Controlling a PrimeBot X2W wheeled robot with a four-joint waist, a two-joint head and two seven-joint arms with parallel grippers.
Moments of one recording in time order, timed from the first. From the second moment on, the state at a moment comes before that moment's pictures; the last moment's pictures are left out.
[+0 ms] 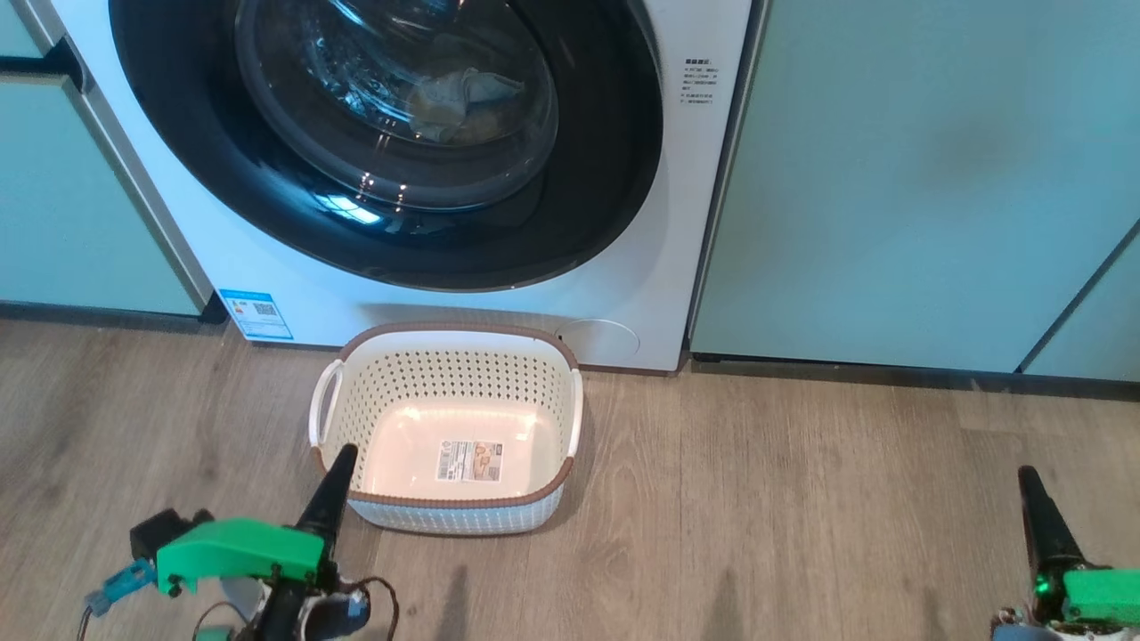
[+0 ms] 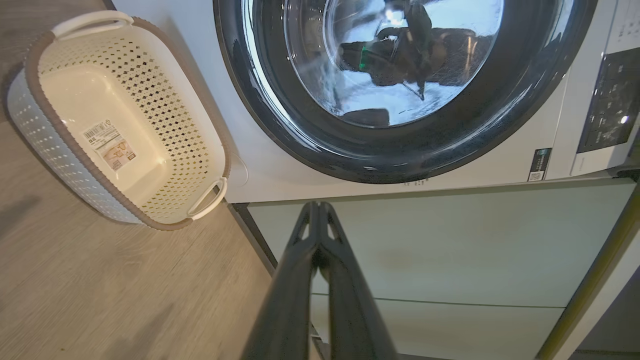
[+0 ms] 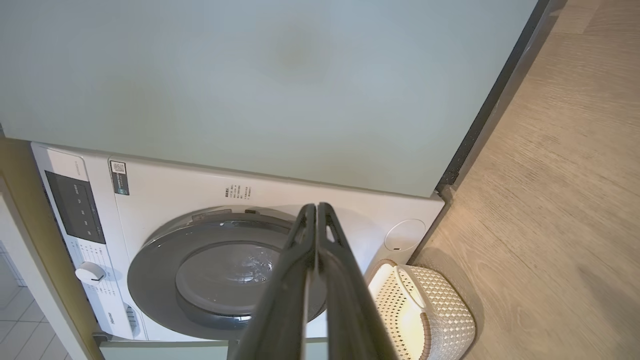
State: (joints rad) left arm -0.02 0.05 0.06 0.24 -1.35 -0.11 0.05; right arm 0.01 -0.06 -0.06 0.24 1.38 0.13 0.01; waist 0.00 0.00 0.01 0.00
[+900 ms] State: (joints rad) left arm -0.05 0.04 0.07 0.27 -1.60 -0.12 0.11; right arm -0.05 -0.06 -0.09 0.28 1.63 0.13 0.08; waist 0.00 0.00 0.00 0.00
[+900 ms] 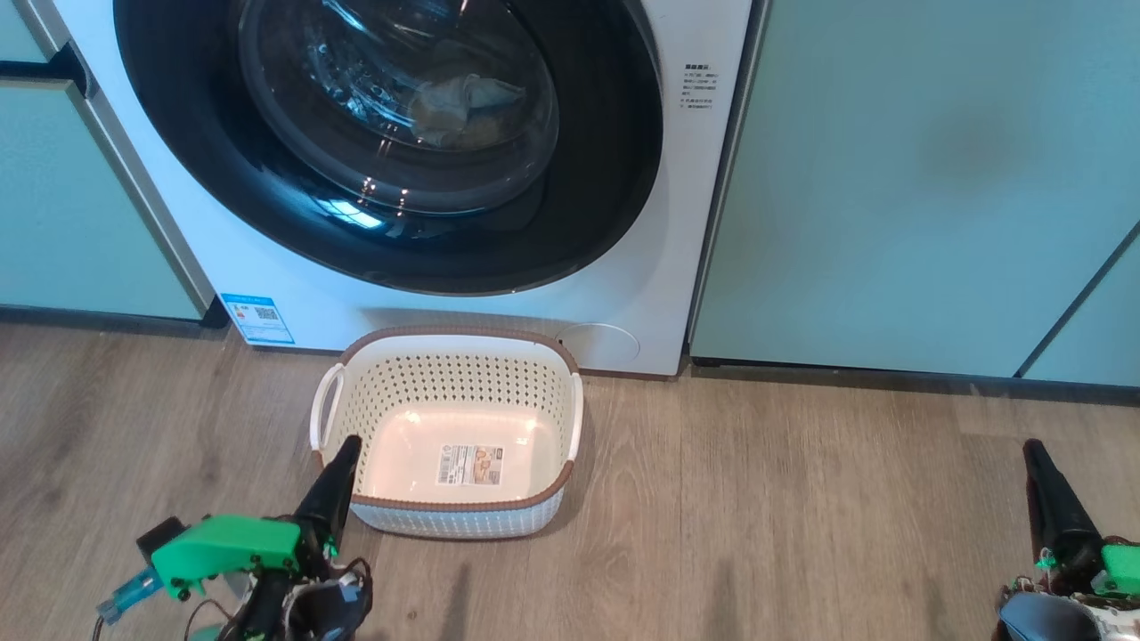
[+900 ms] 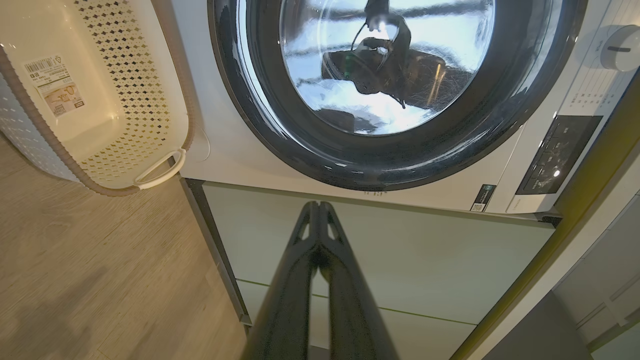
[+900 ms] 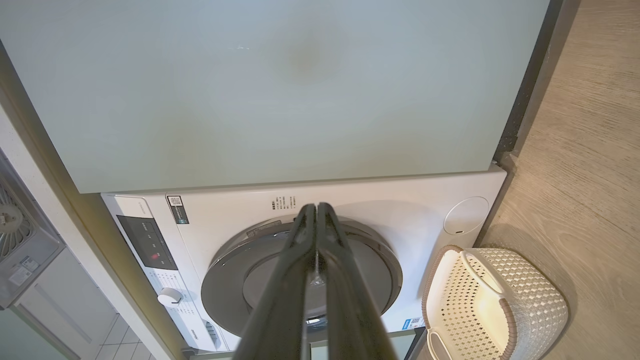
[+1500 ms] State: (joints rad) left arm -0.05 0.04 0.08 0.27 -1.60 -0.12 0.11; right arm -0.05 -0.06 -0.10 0.28 1.63 0.13 0.08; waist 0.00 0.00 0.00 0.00
